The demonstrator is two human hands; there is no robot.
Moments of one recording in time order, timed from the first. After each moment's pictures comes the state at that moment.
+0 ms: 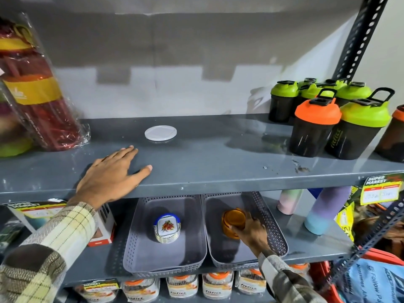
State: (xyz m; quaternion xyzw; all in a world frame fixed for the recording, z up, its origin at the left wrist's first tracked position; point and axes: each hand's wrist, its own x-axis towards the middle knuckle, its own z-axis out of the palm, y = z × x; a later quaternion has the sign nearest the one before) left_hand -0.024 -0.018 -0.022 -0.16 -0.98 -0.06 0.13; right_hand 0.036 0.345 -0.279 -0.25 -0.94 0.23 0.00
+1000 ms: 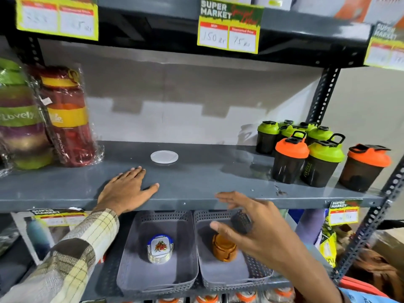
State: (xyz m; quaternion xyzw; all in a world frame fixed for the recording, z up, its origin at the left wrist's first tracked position) left_hand -0.024 -0.017 -0.025 -0.16 -0.98 -0.05 0.09; right_hand 0.200 0.254 0.015 0.10 -0.95 0.22 0.21
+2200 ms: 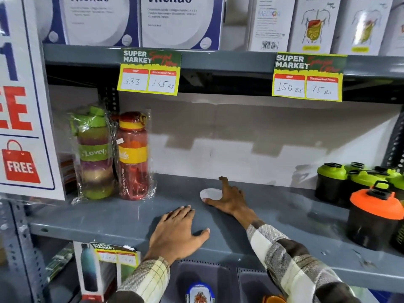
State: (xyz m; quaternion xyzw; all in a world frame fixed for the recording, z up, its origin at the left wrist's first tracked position) left_hand -0.028 -0.018 -0.031 -0.14 -0.97 -0.11 0.14; right_hand -0.130 0.180 -0.002 0.02 -0.96 0.26 0.12
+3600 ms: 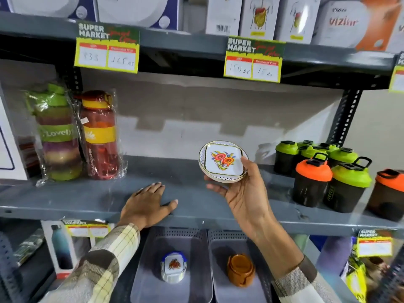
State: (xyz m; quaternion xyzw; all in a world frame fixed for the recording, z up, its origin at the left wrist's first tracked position) left_hand -0.023 -0.020 -0.024 -0.16 -0.98 -0.09 0.11; right_hand 0.114 0.192 0.068 0.12 -0.47 0.87 0.11
